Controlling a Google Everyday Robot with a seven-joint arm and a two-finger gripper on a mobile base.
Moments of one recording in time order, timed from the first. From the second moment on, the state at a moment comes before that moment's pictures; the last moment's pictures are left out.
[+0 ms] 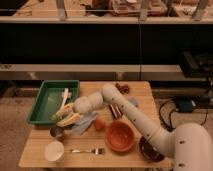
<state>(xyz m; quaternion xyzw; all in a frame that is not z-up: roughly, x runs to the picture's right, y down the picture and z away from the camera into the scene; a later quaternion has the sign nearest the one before) -0.203 0.128 0.649 -0.40 -0.70 0.08 0.59</state>
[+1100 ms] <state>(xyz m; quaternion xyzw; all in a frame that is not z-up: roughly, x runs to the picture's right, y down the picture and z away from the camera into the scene) -0.248 0.157 0.649 -0.48 -0.66 0.02 0.57</state>
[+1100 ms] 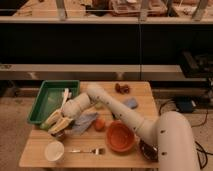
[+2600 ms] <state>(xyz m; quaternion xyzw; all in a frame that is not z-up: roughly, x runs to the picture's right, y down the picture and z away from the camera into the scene) -0.243 0.159 0.691 -0.48 -0.65 0.04 0.59</state>
